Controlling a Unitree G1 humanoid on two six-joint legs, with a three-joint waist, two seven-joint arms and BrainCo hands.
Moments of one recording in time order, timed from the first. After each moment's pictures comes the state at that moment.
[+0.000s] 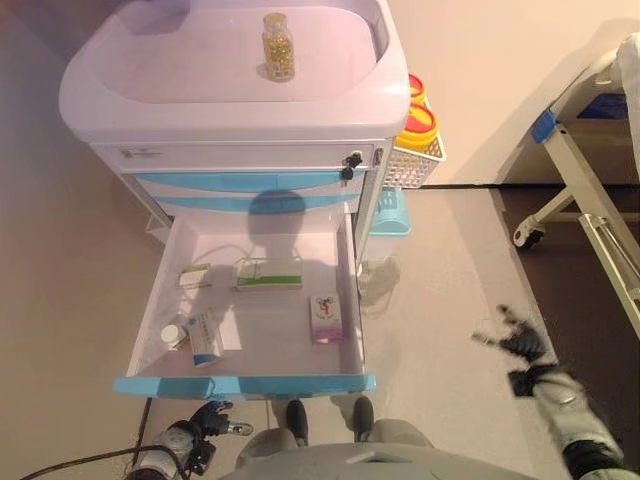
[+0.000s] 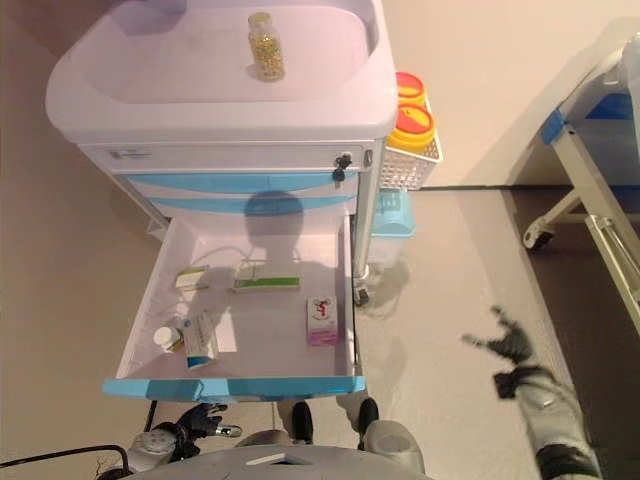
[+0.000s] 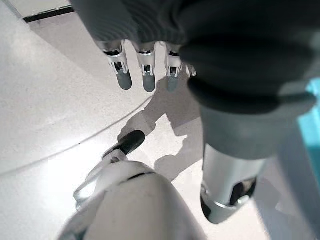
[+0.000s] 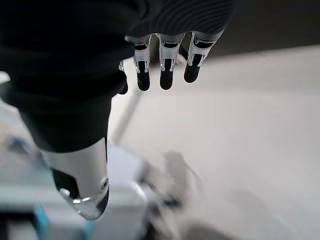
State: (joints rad) left arm 0.03 0.37 -0.27 1.03 0.01 -0.10 -0.20; right arm 0.07 -0.48 0.05 0.77 0.00 -0.19 -0.02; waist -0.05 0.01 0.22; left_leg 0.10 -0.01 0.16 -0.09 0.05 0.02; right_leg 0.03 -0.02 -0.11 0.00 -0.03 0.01
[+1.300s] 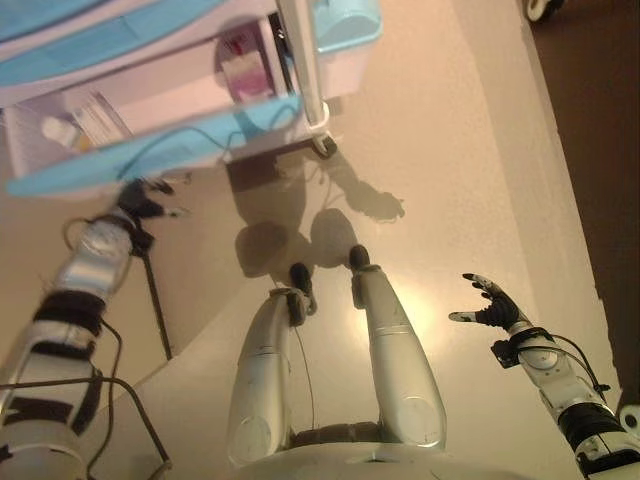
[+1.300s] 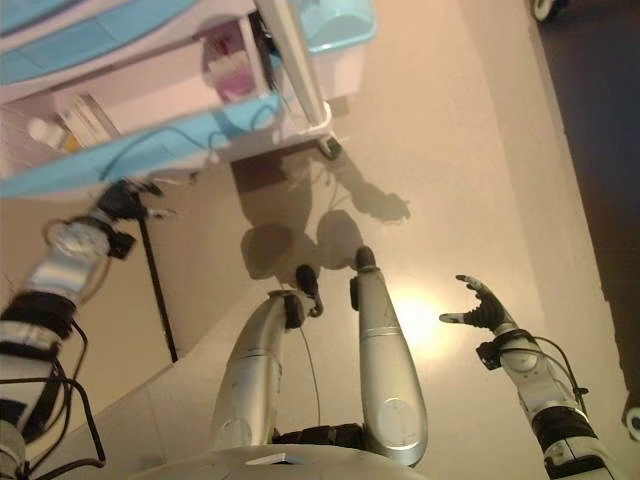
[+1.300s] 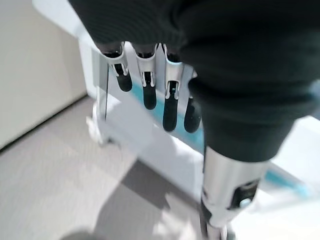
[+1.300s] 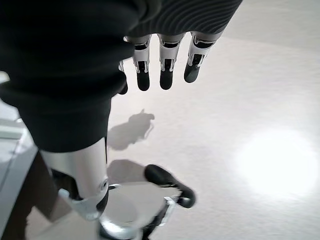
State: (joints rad) left arm -0.74 0.87 -0.24 0.85 -0.13 0.04 0.02; right arm -0.05 -0.64 0.17 0.65 -0.02 -0.26 -0.01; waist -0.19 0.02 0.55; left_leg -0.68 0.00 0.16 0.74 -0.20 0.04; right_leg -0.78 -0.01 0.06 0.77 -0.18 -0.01
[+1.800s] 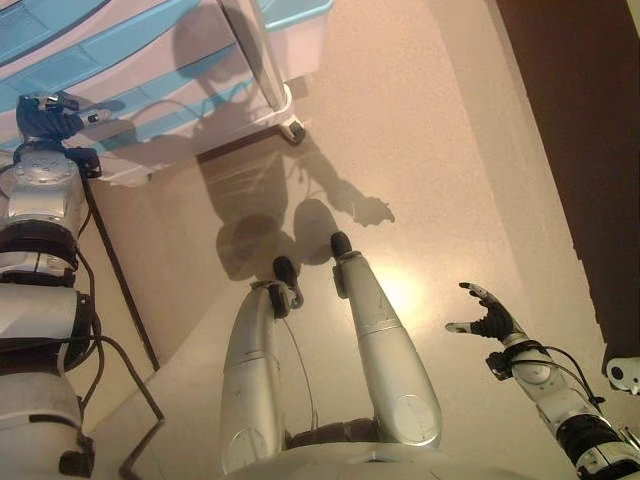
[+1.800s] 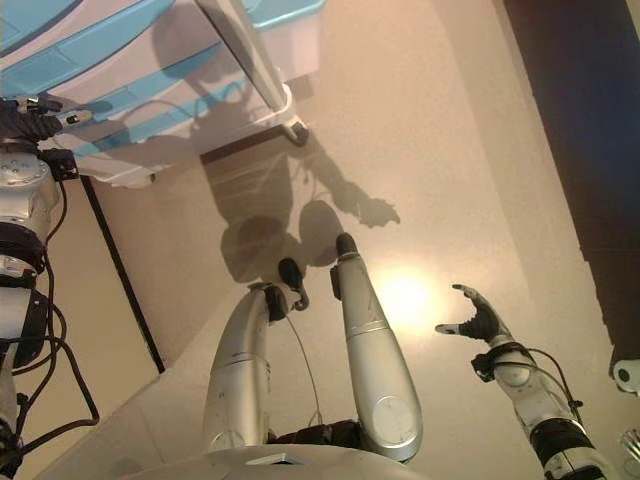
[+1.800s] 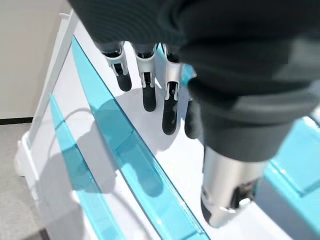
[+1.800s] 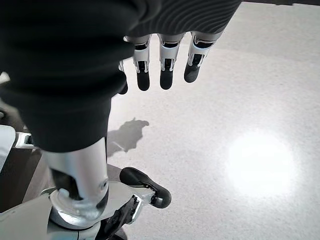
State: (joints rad) left arm -0.98 0.88 -0.22 1.03 -0.43 -0.03 0.28; right arm -0.03 -0.64 0.25 0.66 -0.03 -0.30 -0.10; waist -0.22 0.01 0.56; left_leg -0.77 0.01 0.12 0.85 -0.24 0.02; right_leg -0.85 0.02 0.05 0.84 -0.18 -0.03
